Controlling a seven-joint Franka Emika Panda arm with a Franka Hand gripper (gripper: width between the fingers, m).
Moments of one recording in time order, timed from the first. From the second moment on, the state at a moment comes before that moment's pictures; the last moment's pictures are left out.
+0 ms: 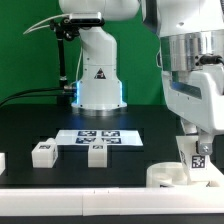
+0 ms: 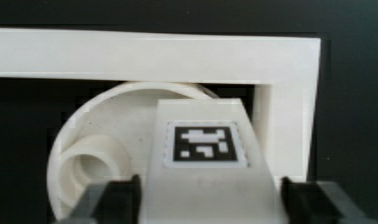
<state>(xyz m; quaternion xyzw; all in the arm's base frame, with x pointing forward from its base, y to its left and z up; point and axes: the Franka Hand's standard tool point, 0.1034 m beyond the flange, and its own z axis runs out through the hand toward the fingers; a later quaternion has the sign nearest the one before) 0.635 0.108 0.076 -0.72 0.69 0.02 0.07</state>
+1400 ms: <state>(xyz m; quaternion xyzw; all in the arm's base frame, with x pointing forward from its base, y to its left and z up) 0.646 0.101 0.103 -1.00 -0.07 0.01 0.05</state>
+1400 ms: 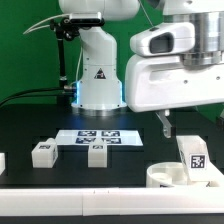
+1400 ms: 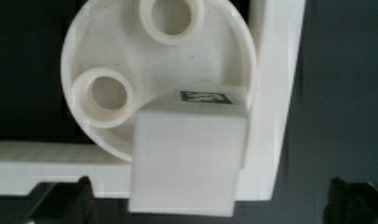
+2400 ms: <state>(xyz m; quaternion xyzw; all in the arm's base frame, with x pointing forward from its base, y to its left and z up) 0.647 0.104 0.095 -0.82 -0.57 0.01 0.00</state>
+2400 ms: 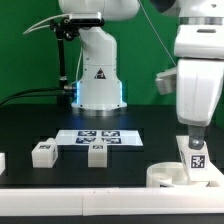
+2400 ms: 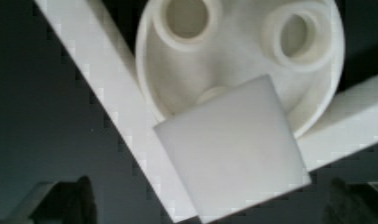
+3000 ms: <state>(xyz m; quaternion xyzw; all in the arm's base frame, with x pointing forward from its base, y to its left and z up) 0.647 0.100 0.075 -0.83 -0.56 0.01 -0.01</state>
